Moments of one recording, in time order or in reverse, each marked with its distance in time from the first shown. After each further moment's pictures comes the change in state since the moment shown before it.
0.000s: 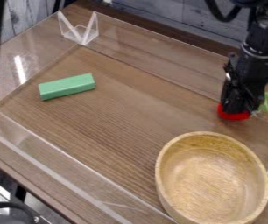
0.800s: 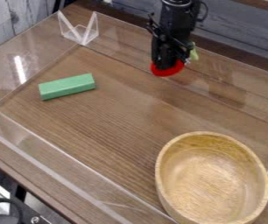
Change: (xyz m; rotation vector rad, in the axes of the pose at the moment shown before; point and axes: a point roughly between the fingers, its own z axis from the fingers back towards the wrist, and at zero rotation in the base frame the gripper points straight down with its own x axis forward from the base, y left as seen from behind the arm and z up) arm -0.087 0.087 0.022 0.010 0.009 0.369
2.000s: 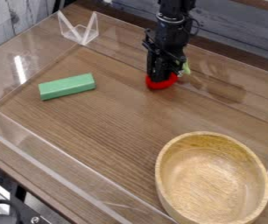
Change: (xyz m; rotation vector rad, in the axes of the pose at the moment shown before) arm 0.020 0.013 -0.035 -0.016 -0.016 -0.018
